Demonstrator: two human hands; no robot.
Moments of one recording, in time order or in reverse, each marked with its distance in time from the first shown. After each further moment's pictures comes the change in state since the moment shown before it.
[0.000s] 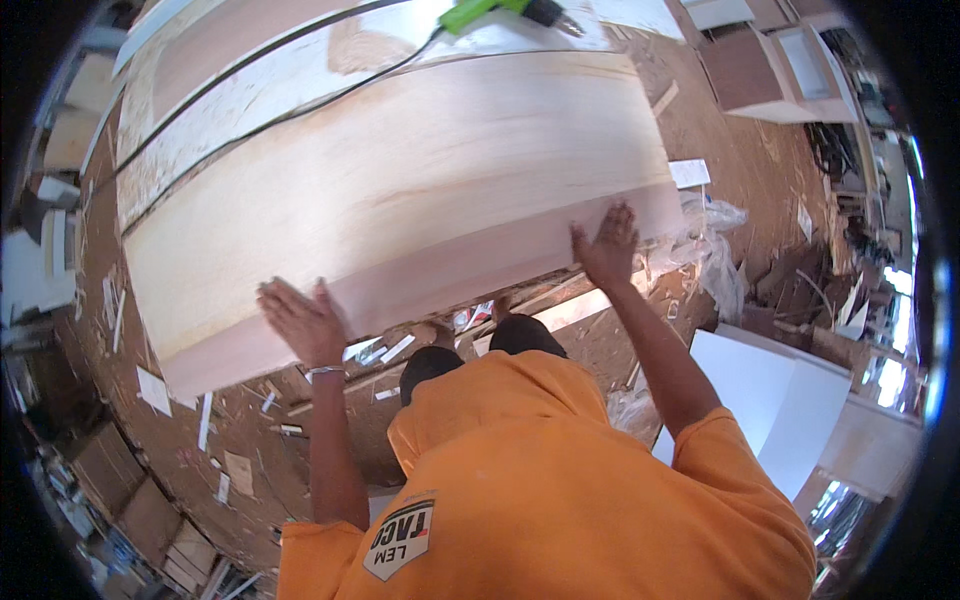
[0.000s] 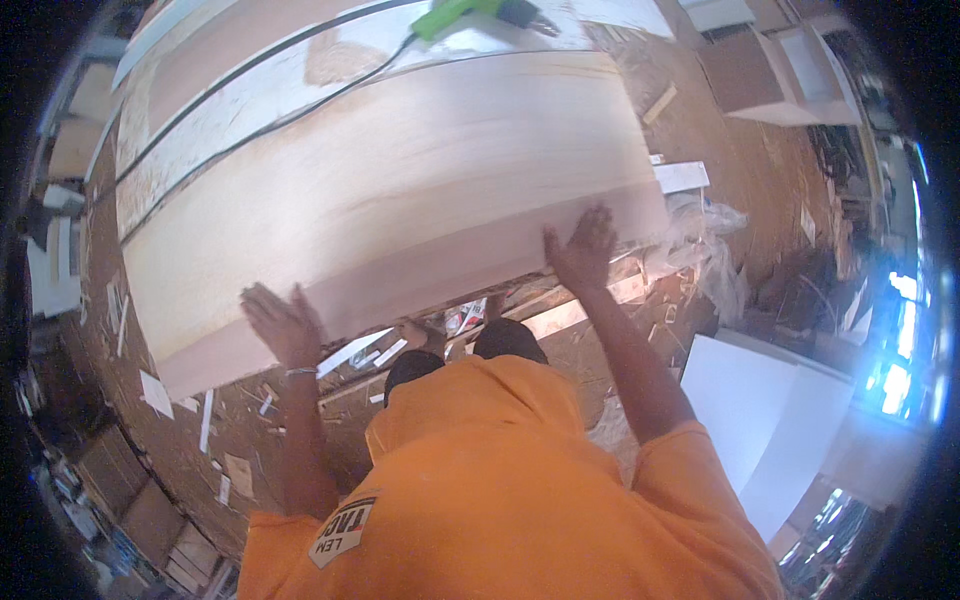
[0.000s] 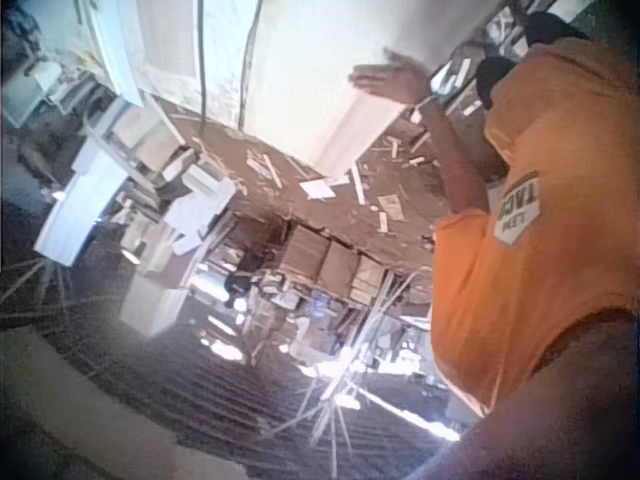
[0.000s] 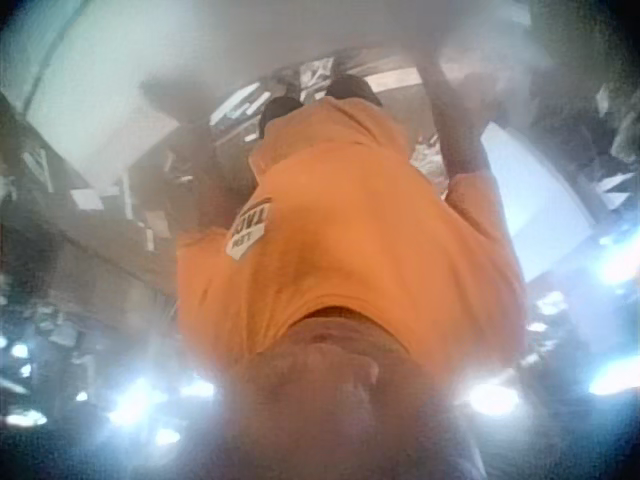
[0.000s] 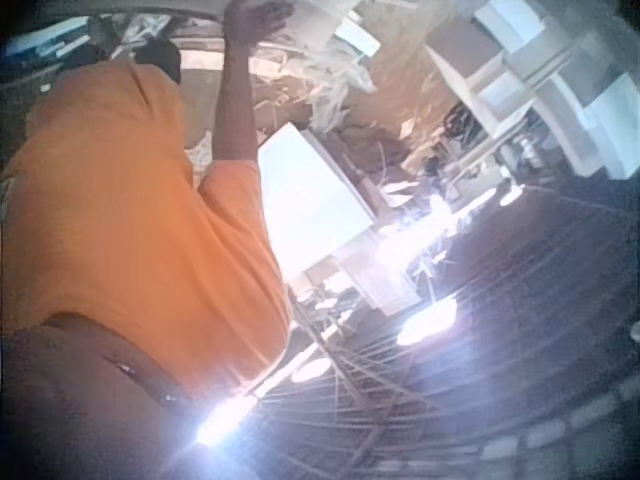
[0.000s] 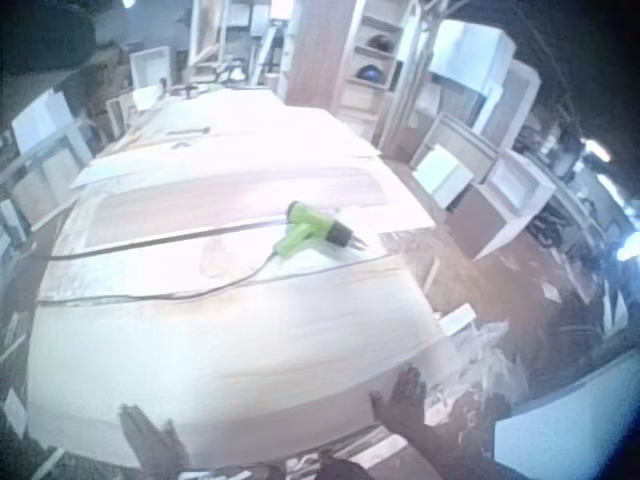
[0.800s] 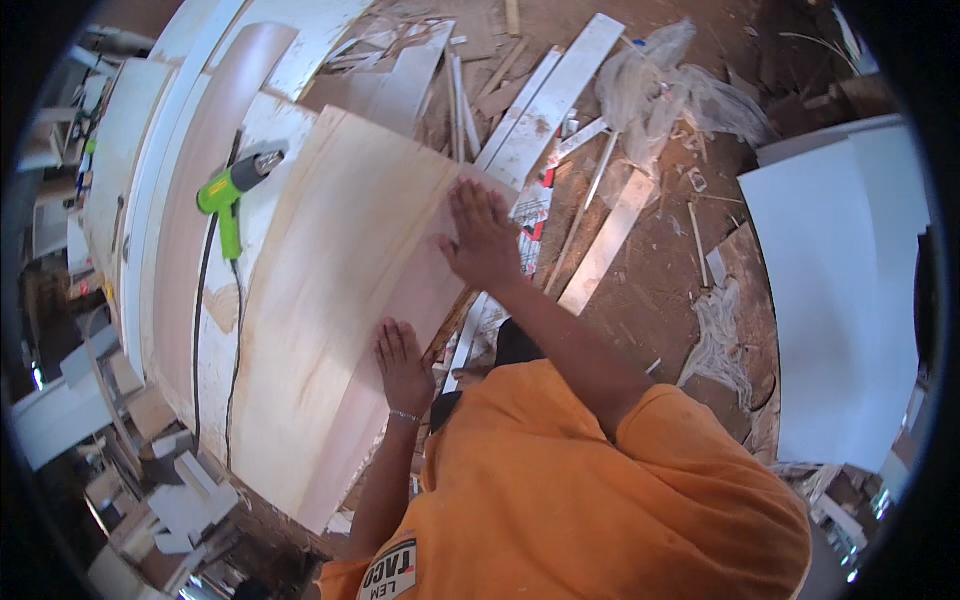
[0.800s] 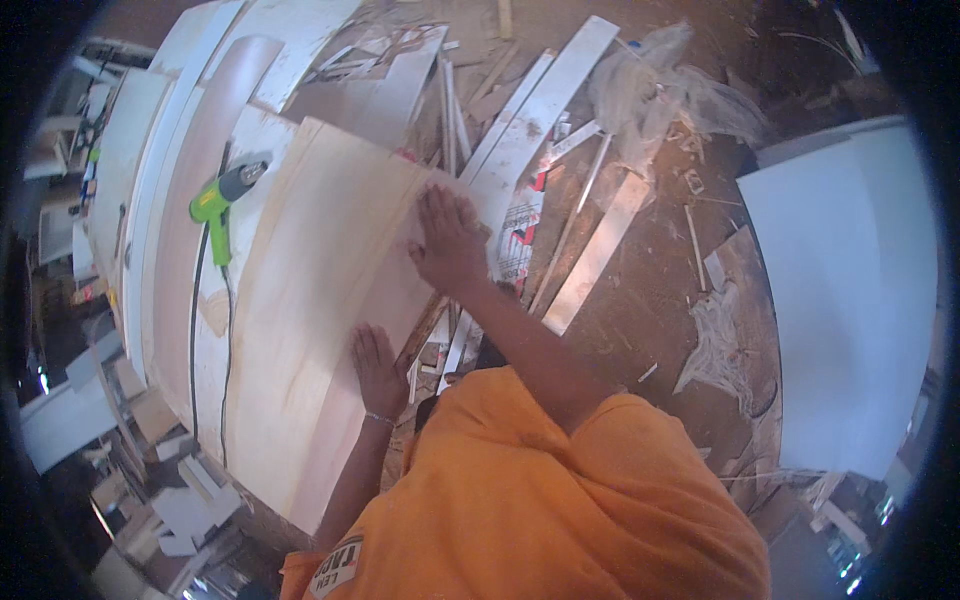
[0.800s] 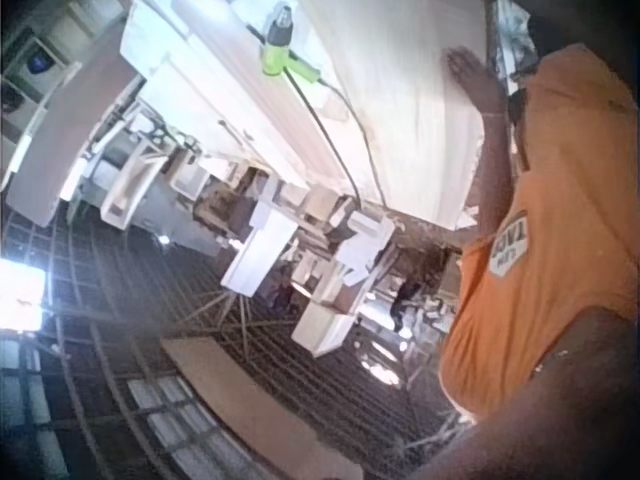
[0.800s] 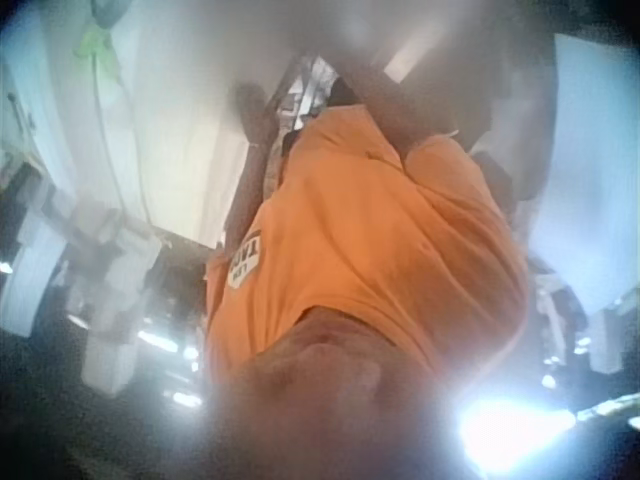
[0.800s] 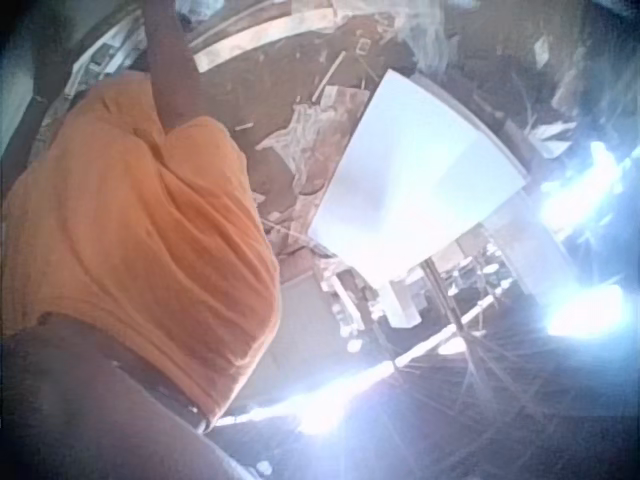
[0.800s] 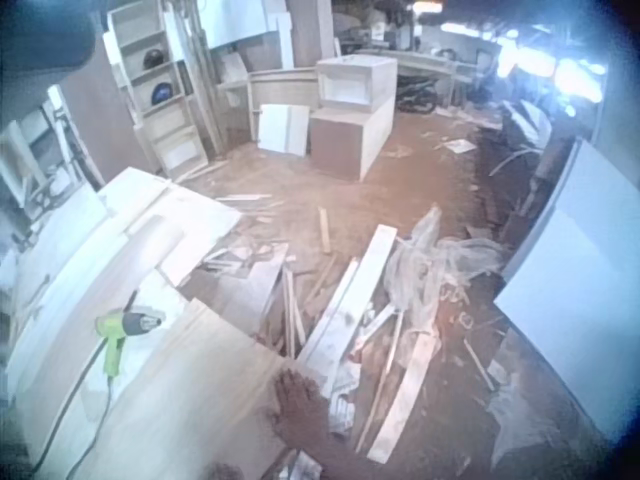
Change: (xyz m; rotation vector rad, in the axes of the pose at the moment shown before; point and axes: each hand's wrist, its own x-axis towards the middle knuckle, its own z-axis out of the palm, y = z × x) left_hand -0.064 0.343 -0.010 -0.092 -0.475 1.040; right_hand 0.061 0.109 -0.017 0.436 0.247 0.155
